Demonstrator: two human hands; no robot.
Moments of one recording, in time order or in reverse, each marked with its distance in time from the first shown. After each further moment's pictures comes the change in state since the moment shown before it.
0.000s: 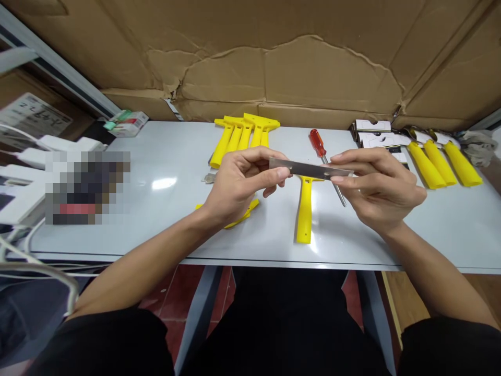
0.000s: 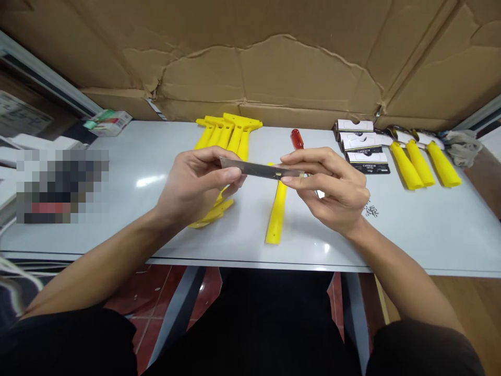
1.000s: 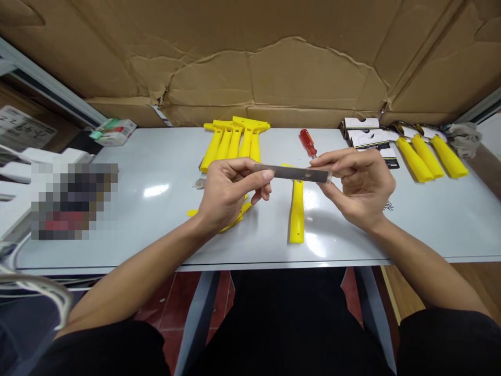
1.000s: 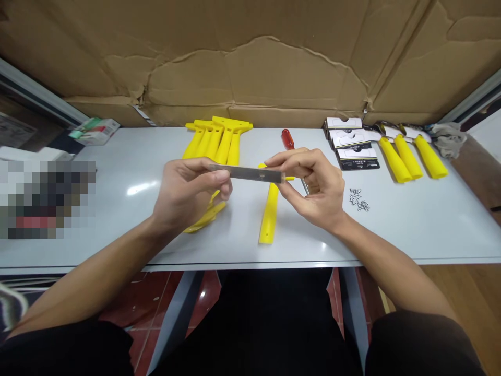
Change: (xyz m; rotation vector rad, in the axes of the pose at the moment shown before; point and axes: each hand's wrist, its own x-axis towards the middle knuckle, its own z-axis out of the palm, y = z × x) left_hand -0.002 0.001 0.005 -0.004 0.067 -0.061; right_hand -0.004 -0.005 0.014 0.275 0.033 0.205
